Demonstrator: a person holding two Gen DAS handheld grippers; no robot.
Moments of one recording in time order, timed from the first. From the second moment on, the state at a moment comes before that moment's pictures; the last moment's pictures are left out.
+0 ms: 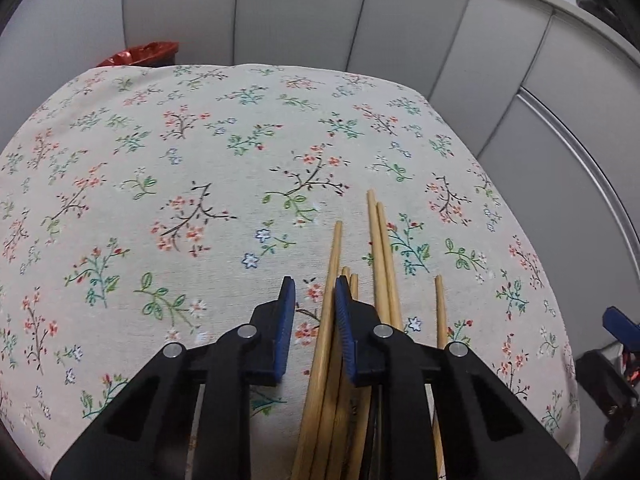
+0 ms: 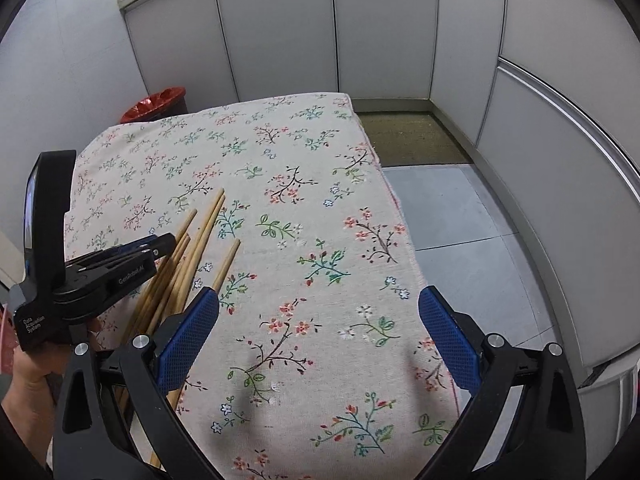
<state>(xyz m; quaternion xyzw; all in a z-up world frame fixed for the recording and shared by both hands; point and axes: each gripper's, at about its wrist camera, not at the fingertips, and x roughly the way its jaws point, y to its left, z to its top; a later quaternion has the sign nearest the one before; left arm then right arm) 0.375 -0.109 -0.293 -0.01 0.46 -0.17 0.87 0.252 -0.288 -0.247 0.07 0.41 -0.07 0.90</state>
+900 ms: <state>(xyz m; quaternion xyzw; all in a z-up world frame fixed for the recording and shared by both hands) 0.366 -0.095 -0.270 0.06 0.48 -0.07 0.87 0.266 -0.278 -0.262 0.11 0.42 -0.06 0.90</state>
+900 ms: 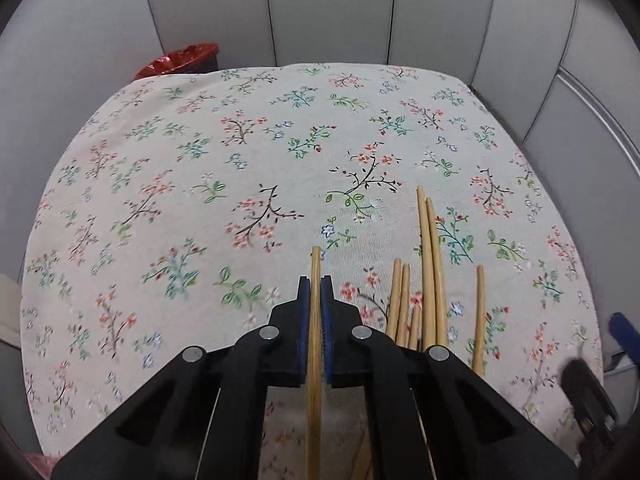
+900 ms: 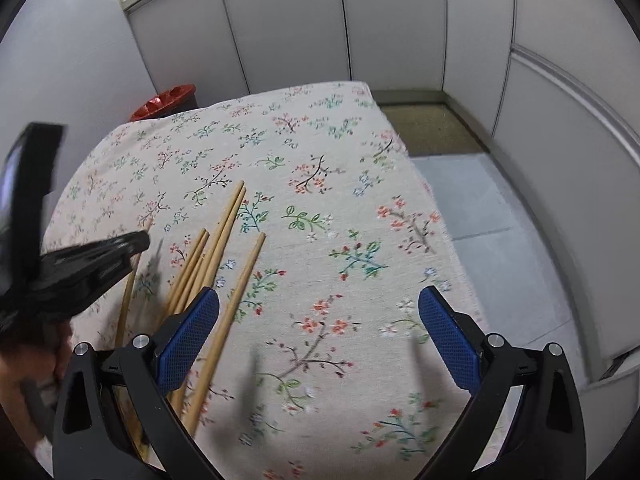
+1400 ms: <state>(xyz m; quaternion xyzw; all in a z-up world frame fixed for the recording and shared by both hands) 0.340 -0.078 -0.270 0.06 0.46 -0.05 0.88 0.316 -0.242 -0.298 0.08 0.44 -0.04 0.89</state>
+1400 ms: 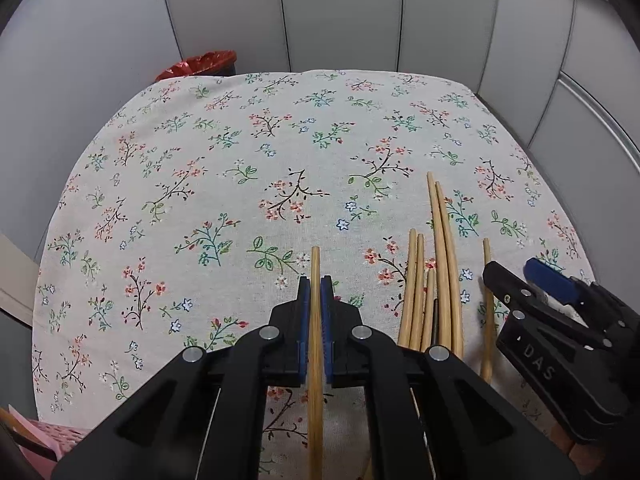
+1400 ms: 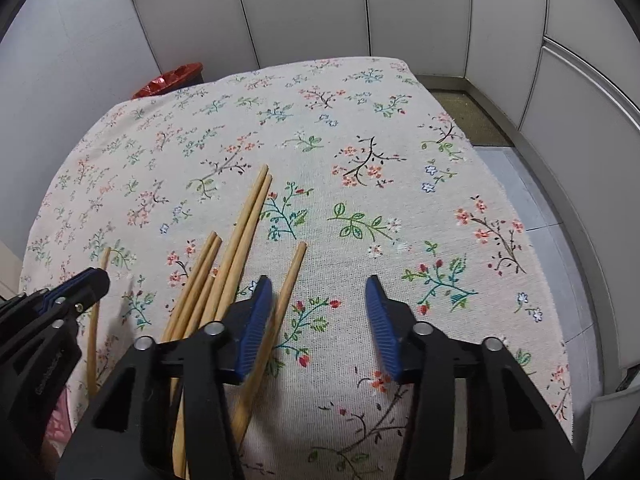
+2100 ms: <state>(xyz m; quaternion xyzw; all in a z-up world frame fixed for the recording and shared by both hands) 0.327 -0.073 -0.261 0.06 0.46 -0.05 0.88 0.299 -0.237 -0.285 0.01 0.45 -0.03 0.89</state>
